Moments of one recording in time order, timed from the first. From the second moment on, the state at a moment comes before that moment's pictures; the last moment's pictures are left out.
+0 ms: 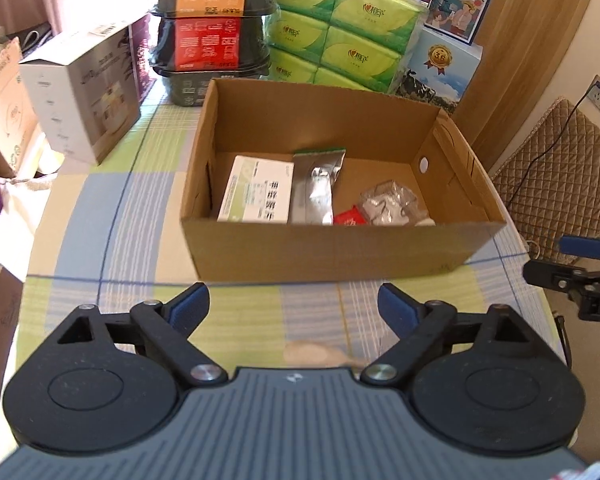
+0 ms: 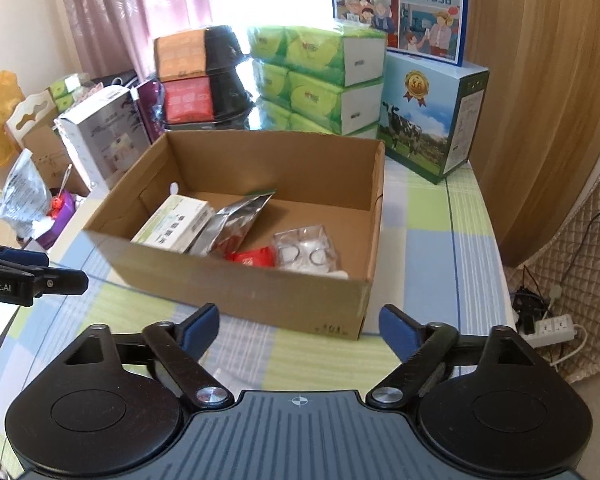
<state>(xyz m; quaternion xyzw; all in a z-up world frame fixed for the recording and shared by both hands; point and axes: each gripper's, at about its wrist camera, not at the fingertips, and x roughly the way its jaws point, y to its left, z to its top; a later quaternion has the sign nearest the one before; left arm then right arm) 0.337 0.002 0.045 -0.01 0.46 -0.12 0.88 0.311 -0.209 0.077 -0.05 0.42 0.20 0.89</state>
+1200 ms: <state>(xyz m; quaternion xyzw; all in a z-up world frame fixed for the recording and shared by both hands) 0.170 0.026 0.030 0.01 0.45 -0.11 0.89 0.145 -0.244 0.062 -0.03 0.42 0.22 0.88</state>
